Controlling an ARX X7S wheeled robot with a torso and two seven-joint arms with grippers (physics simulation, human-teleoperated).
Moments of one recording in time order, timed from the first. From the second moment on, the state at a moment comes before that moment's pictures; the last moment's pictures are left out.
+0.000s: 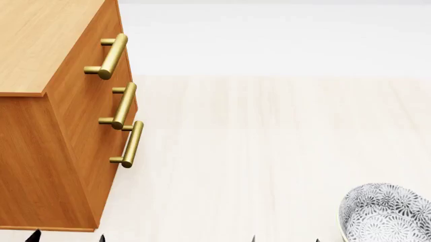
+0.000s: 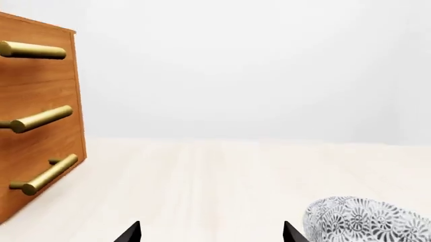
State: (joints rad) left arm 0.10 -0.25 0.26 0.19 -0.21 0.07 -0.23; right arm -0.11 0.22 -0.27 -0.23 0.12 -0.03 0.34
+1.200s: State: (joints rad) left arm 0.25 -0.32 0.29 0.37 -0.14 0.20 -0.27; right arm -0.33 0.19 -0.21 -0.55 -0.02 -0.08 0.62
